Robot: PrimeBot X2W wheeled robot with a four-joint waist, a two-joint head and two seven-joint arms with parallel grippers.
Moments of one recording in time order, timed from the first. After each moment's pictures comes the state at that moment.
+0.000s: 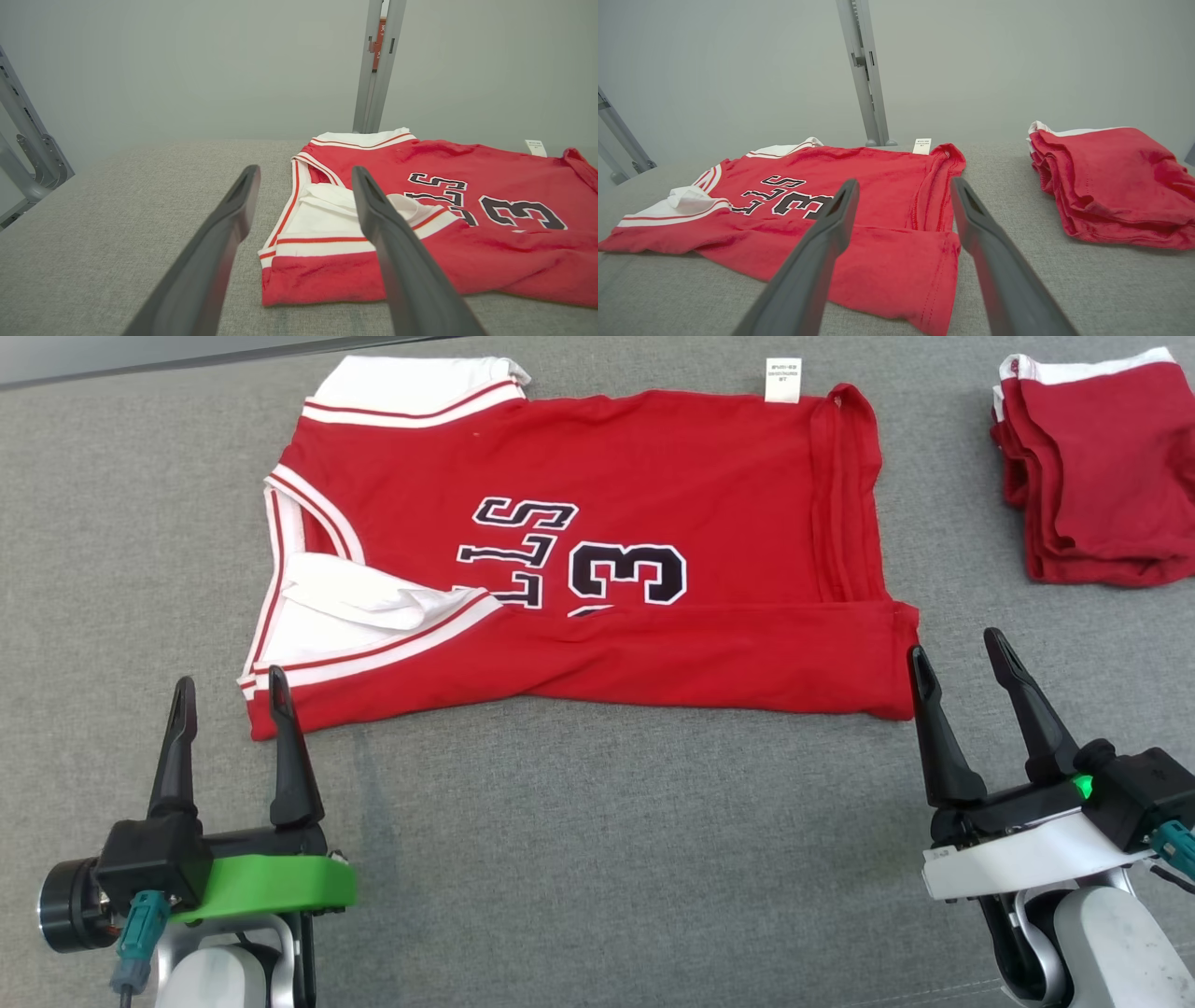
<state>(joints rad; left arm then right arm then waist) -0.10 0.11 -0.07 0.00 -0.20 0.11 -0.24 -0.09 -0.19 0.10 -0.03 0.28 0.13 -0.26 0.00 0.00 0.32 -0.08</state>
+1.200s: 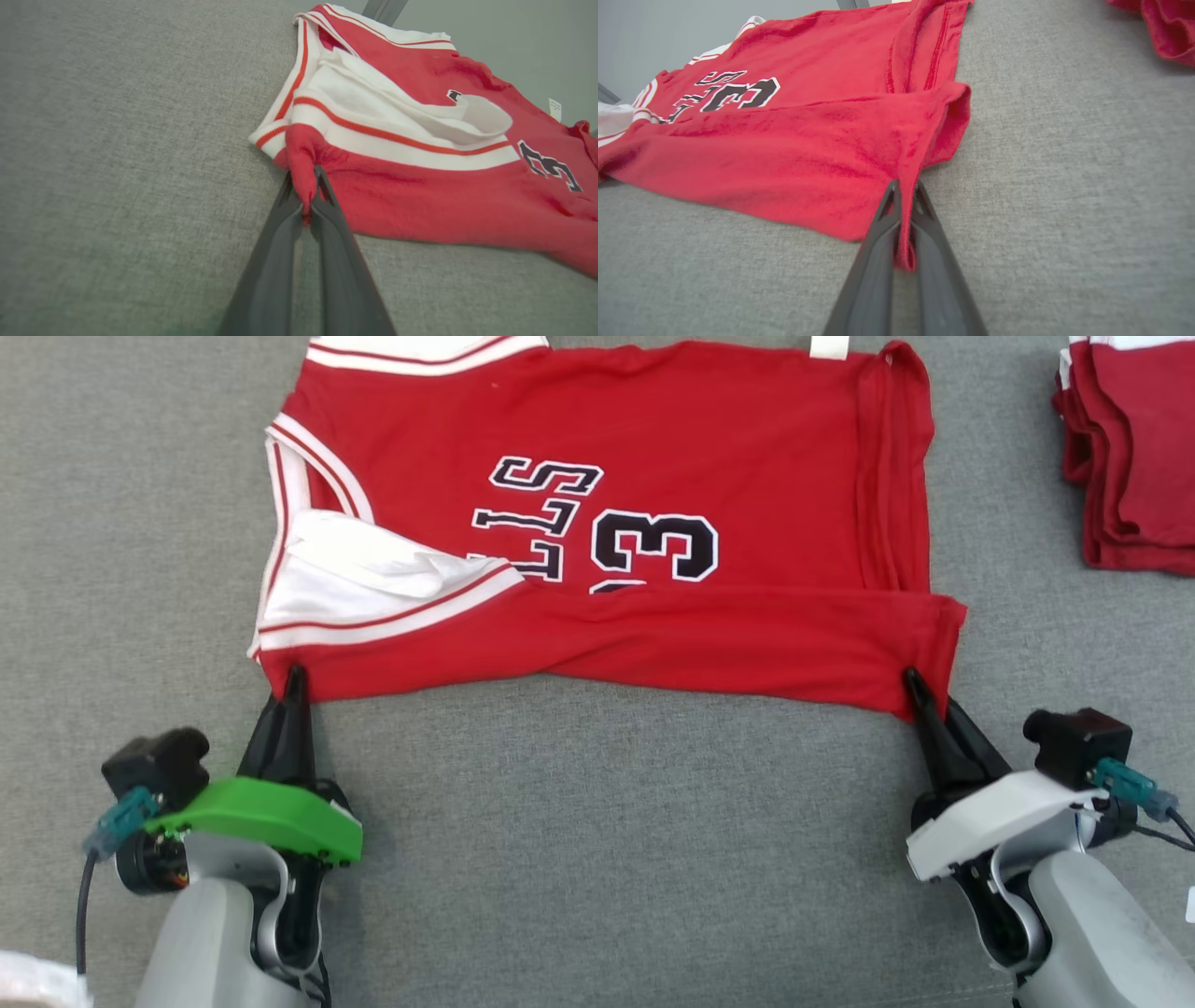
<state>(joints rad) -0.31 0.11 -0.07 0.38 -0.51 -0.11 -0.13 -0.25 -0.25 0.22 0.35 0.49 0.13 -0.21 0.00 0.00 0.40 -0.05</state>
